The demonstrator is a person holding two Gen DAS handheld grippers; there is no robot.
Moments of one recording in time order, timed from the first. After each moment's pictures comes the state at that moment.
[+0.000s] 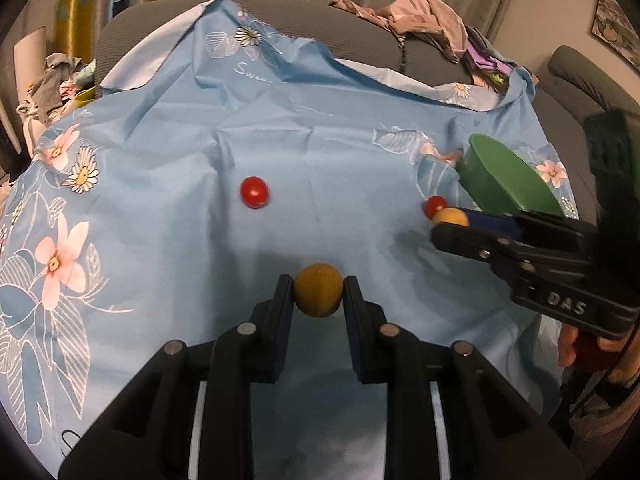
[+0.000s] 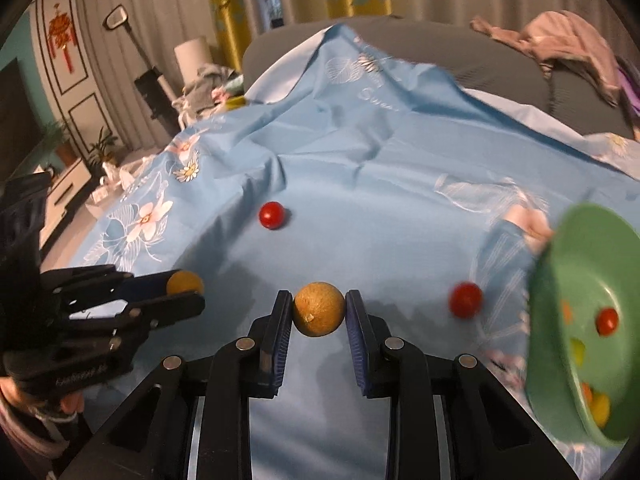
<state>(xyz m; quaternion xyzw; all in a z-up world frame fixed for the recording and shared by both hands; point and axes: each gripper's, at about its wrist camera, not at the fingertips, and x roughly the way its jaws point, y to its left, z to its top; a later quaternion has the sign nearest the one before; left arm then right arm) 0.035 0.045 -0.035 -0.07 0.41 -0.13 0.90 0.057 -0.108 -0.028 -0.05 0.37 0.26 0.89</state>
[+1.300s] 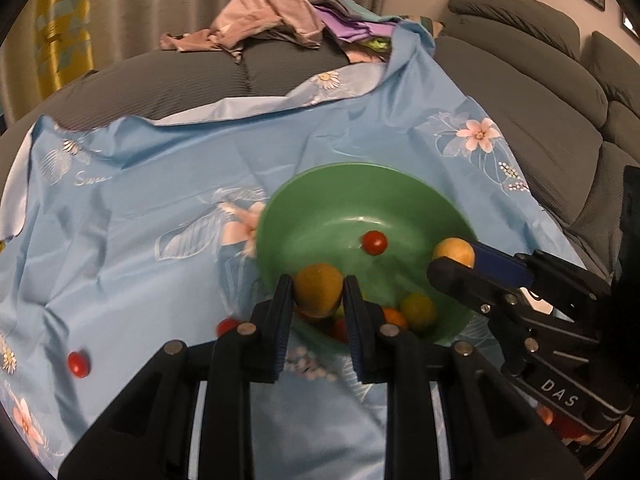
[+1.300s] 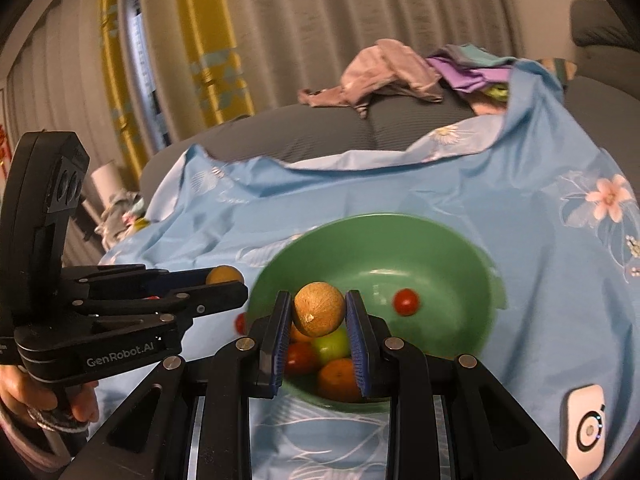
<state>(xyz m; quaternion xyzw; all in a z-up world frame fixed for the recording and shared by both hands) 0.106 -0.168 0.027 0.05 0.38 -0.25 0.89 0.028 -0.288 0.002 0.08 0.25 0.09 0.96</state>
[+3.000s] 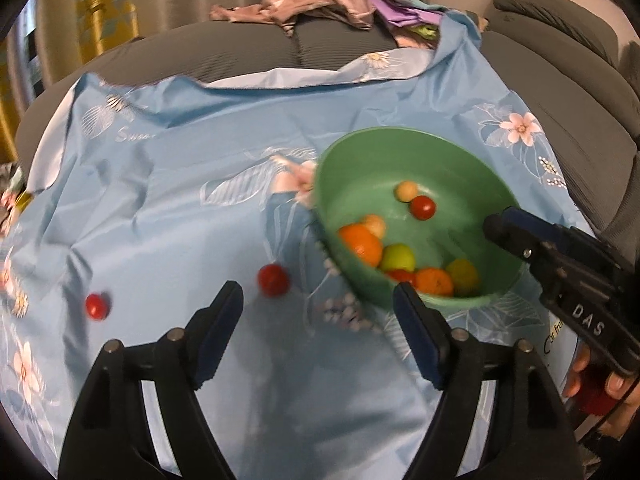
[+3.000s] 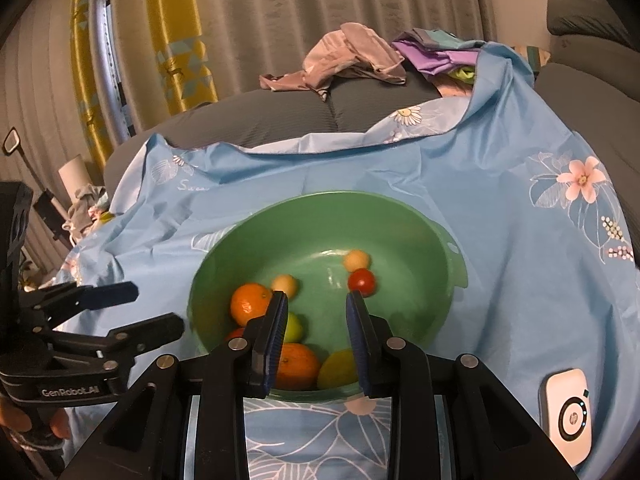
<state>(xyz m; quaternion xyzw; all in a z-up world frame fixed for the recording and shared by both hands) 0.088 -0.137 0.004 0.04 0.40 -0.17 0.90 0.036 -0.298 -0.011 0.06 0.28 0.05 0.96</state>
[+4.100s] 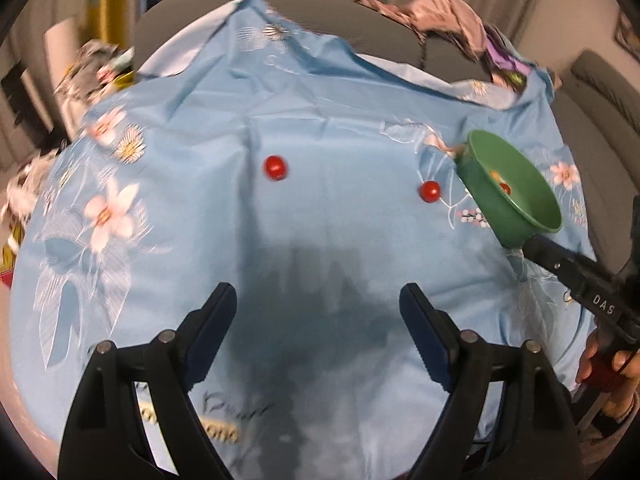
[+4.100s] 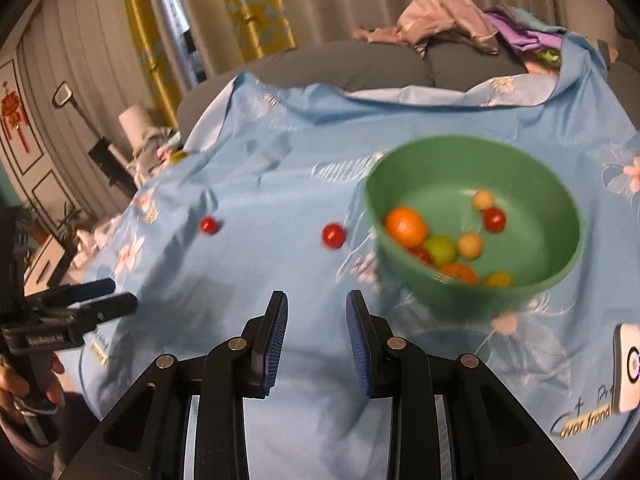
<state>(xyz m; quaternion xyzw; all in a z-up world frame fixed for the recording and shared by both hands) -0.019 0.050 -0.007 -0.09 0.43 -0.06 0.89 -0.008 -0.192 -0.020 0.05 0.36 0.16 0.92</state>
